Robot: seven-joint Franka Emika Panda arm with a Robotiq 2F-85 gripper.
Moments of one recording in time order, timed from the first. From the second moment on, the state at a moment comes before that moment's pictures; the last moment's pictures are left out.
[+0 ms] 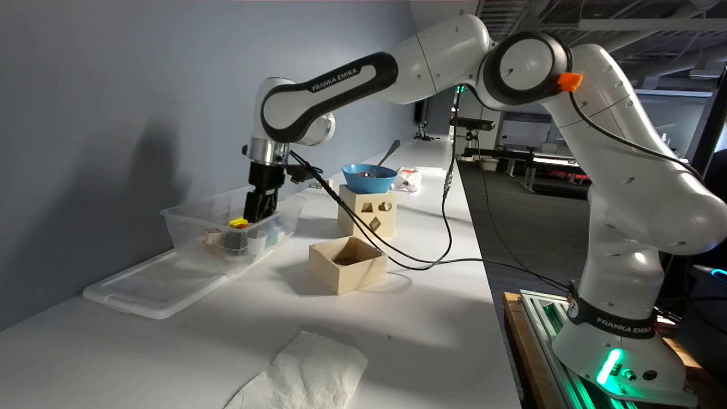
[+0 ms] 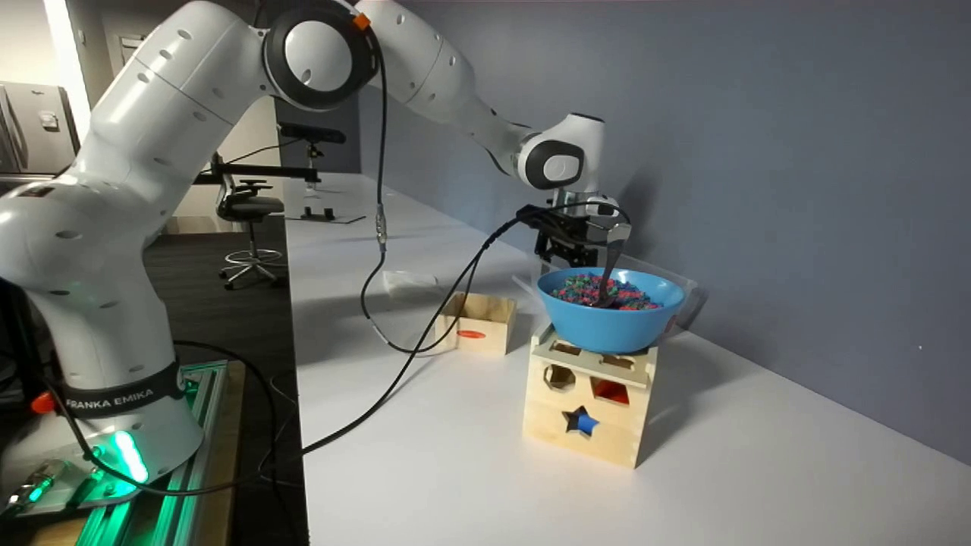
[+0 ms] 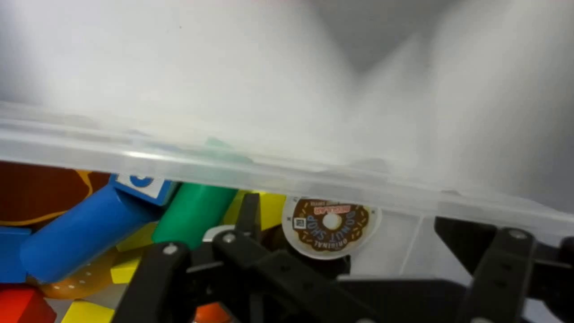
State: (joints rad) arm -0.03 0.64 0.05 -1.39 0.12 2.14 -0.27
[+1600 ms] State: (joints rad) arm 0.00 0.47 0.03 -1.43 0.00 2.18 -0.17
